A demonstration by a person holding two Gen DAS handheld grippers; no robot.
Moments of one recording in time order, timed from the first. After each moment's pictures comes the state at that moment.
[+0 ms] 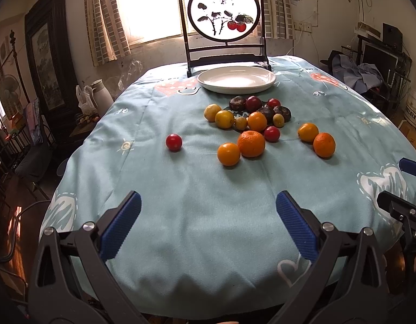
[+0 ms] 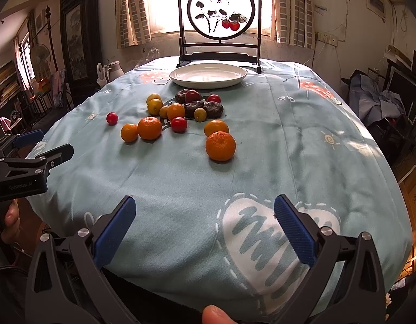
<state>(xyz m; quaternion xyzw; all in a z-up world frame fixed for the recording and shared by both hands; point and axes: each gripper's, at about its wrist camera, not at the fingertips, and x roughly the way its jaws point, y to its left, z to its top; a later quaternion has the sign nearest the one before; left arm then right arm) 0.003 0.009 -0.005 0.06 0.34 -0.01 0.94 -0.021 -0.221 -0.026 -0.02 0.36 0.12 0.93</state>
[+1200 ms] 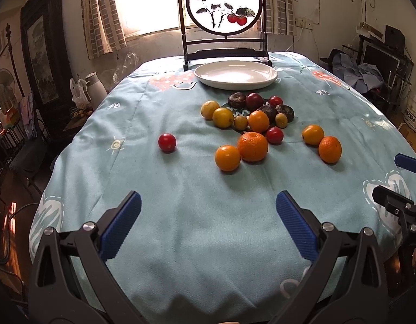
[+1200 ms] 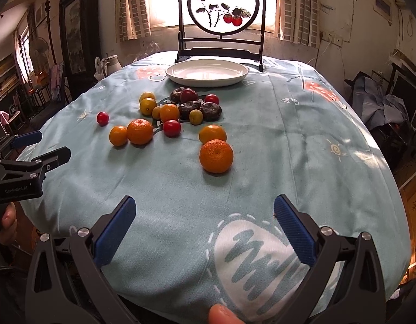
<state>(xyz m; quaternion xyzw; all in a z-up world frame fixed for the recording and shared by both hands) 0.030 0.014 -0.016 0.04 0.36 -0.02 0.93 0.015 -0.217 -0.031 -0.04 0.37 0.12 0.92</state>
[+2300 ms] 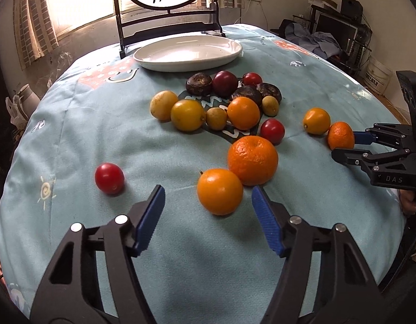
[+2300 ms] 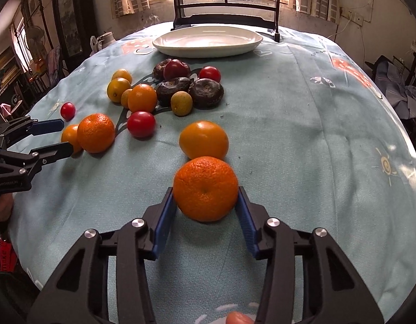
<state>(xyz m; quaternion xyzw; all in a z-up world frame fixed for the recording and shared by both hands) 0.147 0.017 -0.063 0.08 0.41 -0.18 0.89 0.119 -0.216 -0.085 -0.03 0.44 0.15 0.88</state>
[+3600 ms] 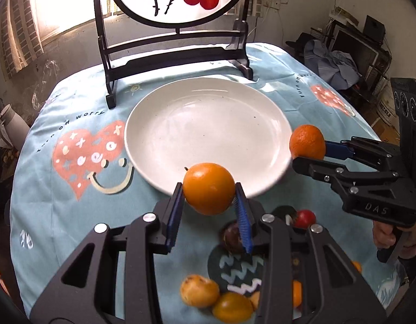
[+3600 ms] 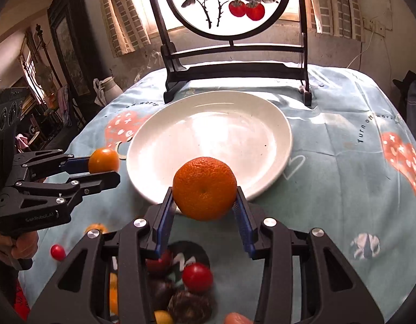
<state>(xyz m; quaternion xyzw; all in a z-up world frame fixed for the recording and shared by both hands) 0.382 -0.018 -0.002 0.06 0.44 -0.18 0.88 0.358 -0.193 -0.026 0.03 0.40 0.20 0.89</state>
